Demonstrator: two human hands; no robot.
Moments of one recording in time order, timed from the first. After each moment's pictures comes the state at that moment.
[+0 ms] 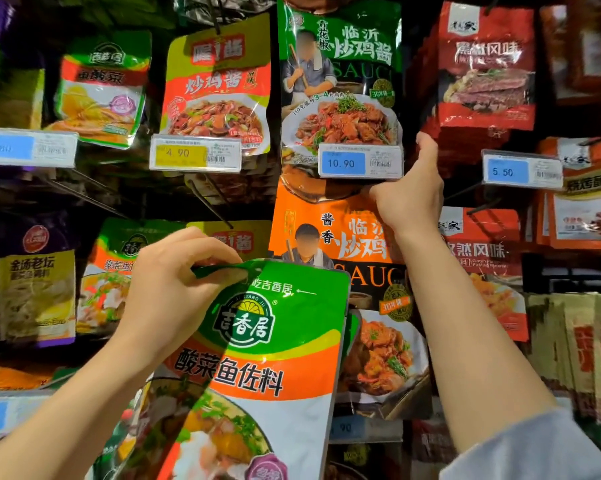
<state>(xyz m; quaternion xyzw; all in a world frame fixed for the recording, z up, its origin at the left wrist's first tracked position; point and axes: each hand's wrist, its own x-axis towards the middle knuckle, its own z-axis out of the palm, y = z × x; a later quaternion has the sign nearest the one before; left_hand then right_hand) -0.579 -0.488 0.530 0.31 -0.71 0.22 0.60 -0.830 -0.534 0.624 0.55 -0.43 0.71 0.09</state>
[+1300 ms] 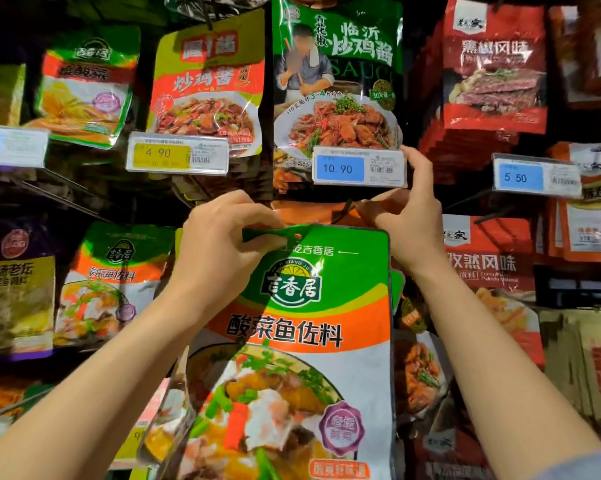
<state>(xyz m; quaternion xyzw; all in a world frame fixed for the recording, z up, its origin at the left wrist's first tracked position) -0.624 -0.522 0.573 0.28 -0.71 0.26 0.60 -0.855 -0.574 0.605 0.65 -0.30 0.69 0.11</state>
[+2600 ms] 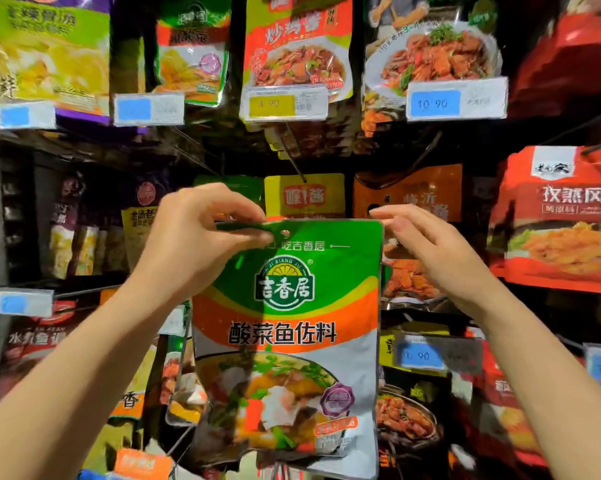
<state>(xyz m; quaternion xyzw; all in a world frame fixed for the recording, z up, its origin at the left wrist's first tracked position) -0.525 -0.429 0.522 0.42 -0.70 0.15 0.56 -0.785 -0.503 0.509 0.80 -0.28 0.52 -0.12</state>
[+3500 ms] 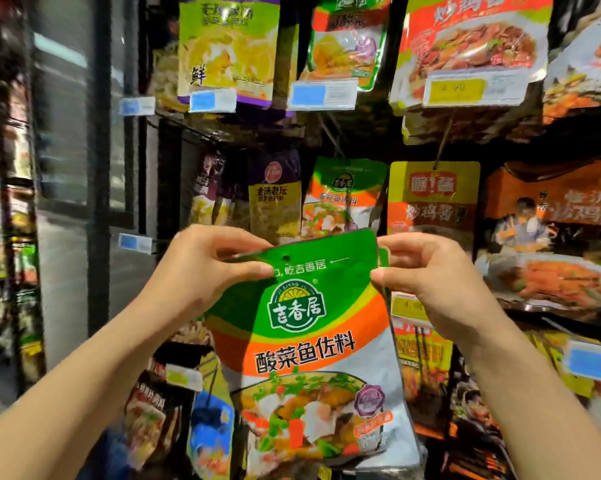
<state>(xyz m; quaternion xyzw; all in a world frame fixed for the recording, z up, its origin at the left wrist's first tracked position) -0.365 -0.349 0.463 0.55 -0.61 -0.03 0.57 -0.597 -0.451 0.471 0.74 -0.23 0.50 -0.39</state>
